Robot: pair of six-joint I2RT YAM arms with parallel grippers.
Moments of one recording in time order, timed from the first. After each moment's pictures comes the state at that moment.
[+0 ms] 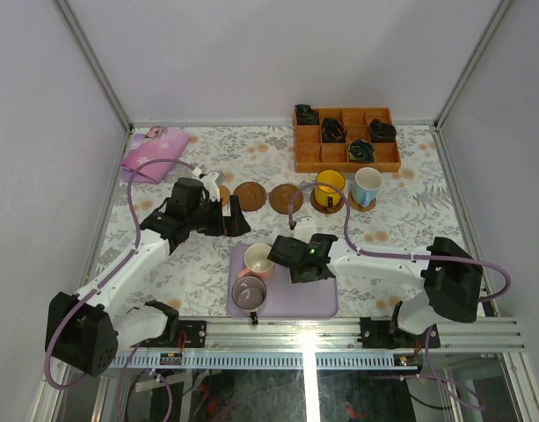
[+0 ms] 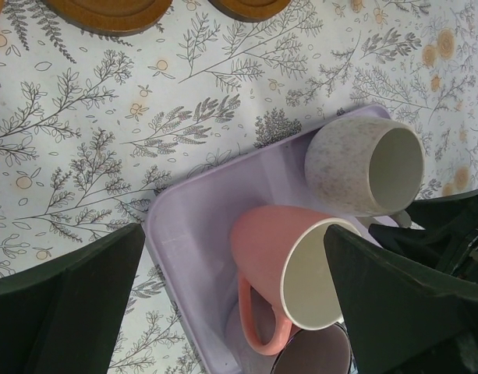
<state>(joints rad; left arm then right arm) -0.37 1.13 0.79 -0.41 0.36 -0.37 1.17 1.54 1.02 -0.85 0.44 0.96</state>
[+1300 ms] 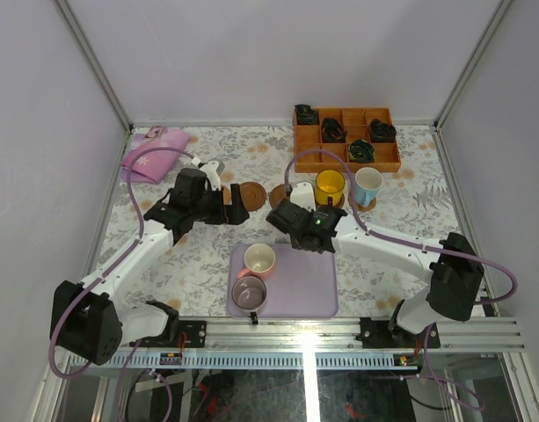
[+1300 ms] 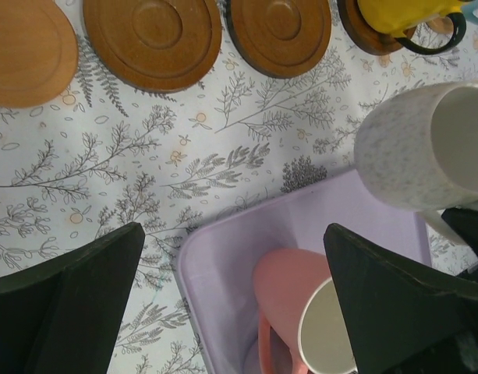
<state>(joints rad) -0.37 1.20 0.86 -0.38 0.25 -0.36 1.05 1.55 1.22 -0.85 0.54 0.74</state>
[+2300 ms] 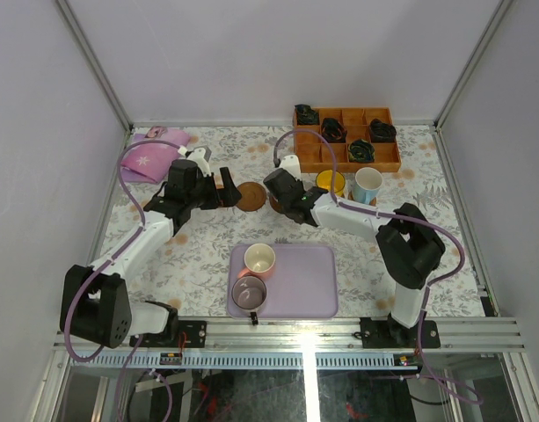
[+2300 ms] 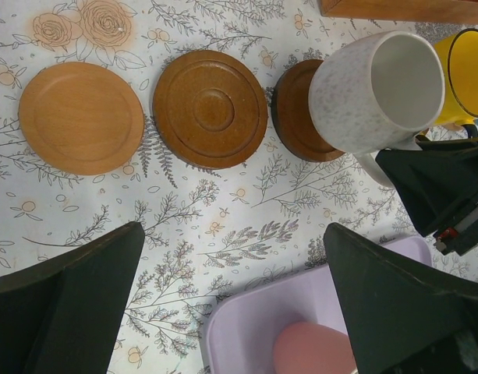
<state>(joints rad) -0.26 1.30 0.87 -0.17 0.21 -0.39 0.82 1.84 1.29 -0.30 0.54 0.41</state>
